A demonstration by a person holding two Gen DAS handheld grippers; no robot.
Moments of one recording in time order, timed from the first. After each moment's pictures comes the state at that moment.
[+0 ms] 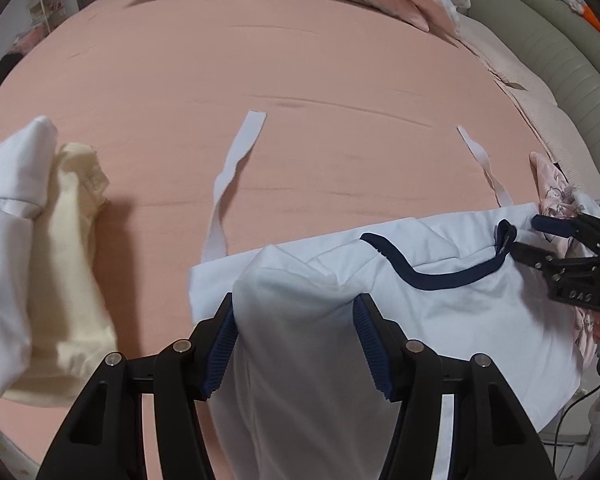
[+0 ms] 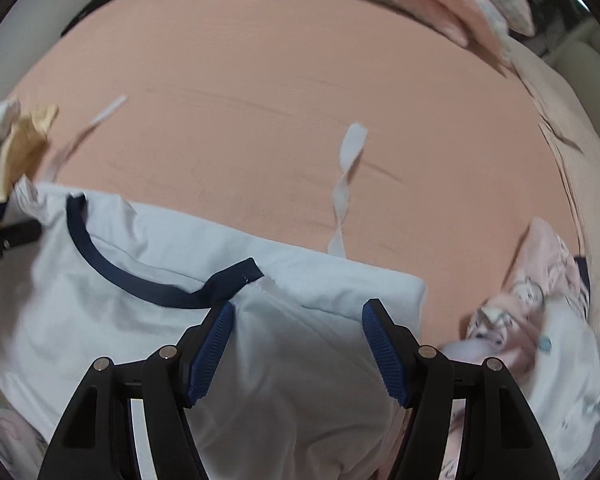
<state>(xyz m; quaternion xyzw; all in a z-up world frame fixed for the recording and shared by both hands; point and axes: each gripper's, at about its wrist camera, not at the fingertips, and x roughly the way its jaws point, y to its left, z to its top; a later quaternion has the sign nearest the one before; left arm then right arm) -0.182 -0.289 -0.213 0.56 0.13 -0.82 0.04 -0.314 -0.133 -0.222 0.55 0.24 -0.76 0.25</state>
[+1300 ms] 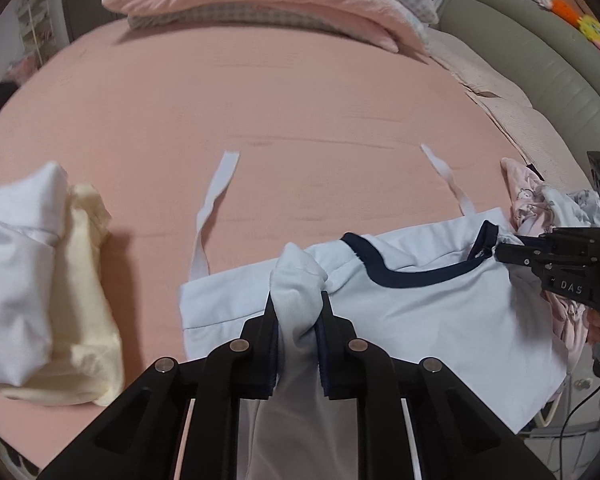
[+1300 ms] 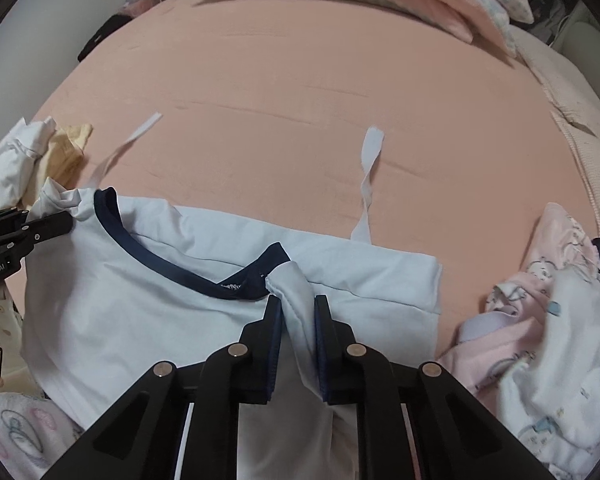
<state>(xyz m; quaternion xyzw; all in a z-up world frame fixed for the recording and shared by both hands) -0.133 -0.279 -0.182 0.51 0.09 -0.85 0.02 -0.226 -0.092 -0.198 0.54 0.17 -0.77 0.29</state>
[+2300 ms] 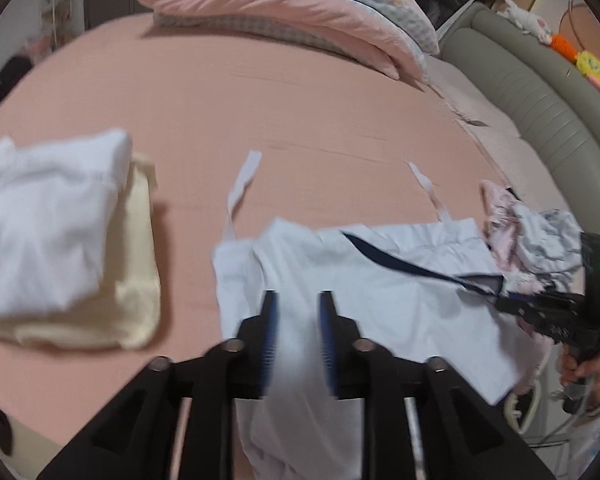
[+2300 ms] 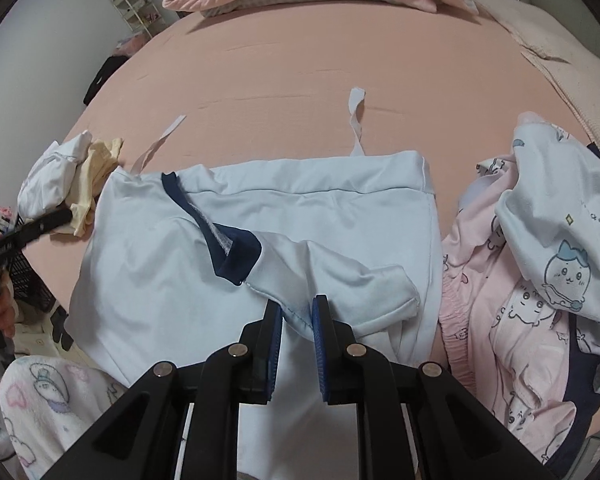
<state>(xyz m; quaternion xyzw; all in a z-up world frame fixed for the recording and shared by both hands) -0.102 -0.303 -0.175 0.49 0.15 -0.86 0.01 -0.189 -0.030 -0.210 0.56 0.08 -0.76 0.31</state>
